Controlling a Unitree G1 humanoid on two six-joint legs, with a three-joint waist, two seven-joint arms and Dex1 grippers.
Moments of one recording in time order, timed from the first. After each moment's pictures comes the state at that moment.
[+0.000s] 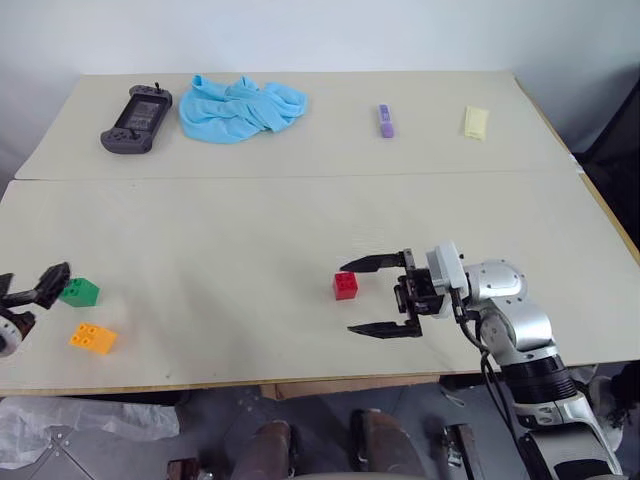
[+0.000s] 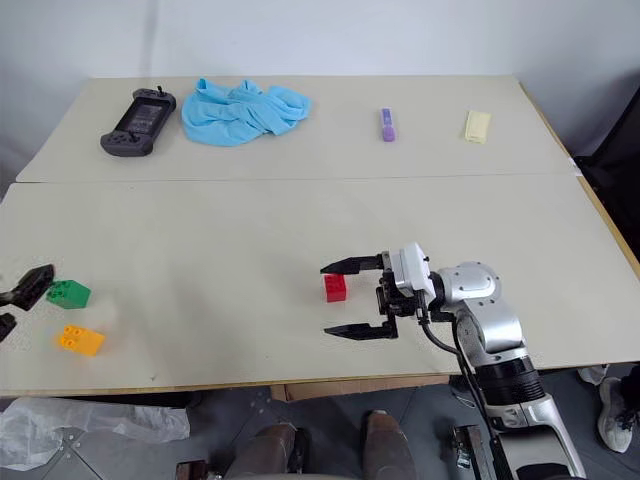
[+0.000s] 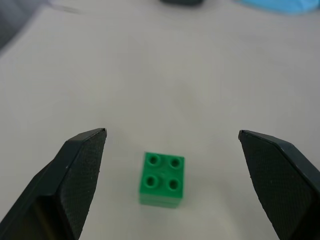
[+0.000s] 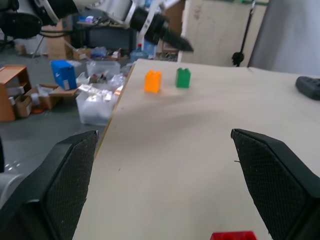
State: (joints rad) left arm 0.18 0.84 0.79 -0.27 -0.91 0.86 -0.05; right arm -0.43 -0.45 0.11 -0.04 0.51 0.07 1.40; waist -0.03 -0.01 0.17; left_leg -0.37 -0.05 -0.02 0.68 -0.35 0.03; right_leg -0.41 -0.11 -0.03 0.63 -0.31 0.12
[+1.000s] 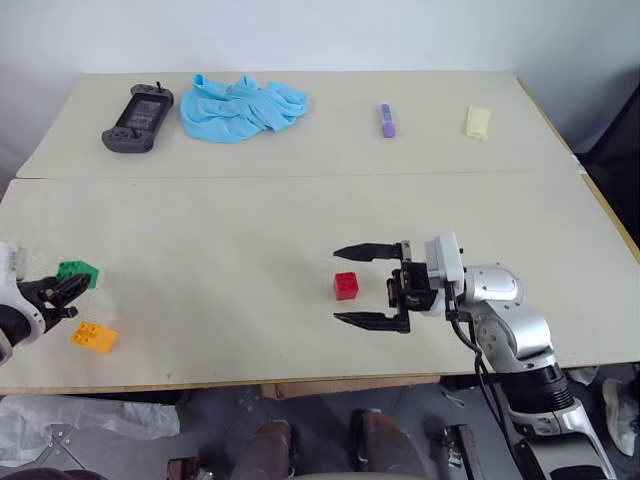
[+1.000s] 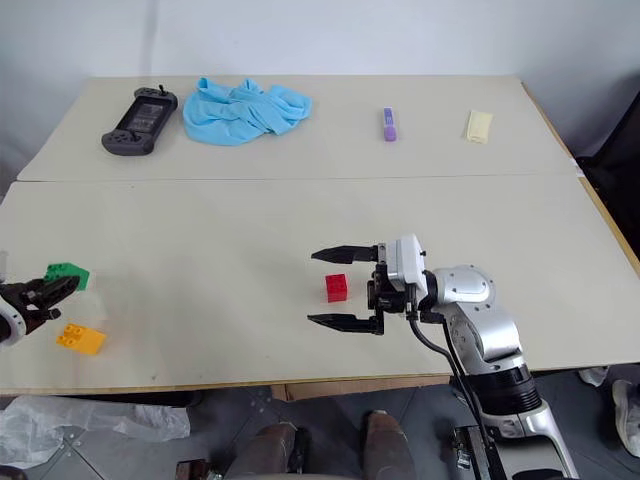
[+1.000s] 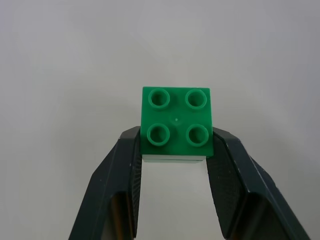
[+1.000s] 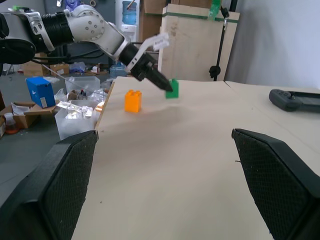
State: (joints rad) left arm 0.03 0.88 0.69 -0.06 -0.64 0.78 -0.44; right arm -0.39 -0.44 0.11 -0.14 0.53 0.11 1.27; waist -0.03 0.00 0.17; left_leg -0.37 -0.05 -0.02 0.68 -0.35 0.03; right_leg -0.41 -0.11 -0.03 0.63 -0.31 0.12
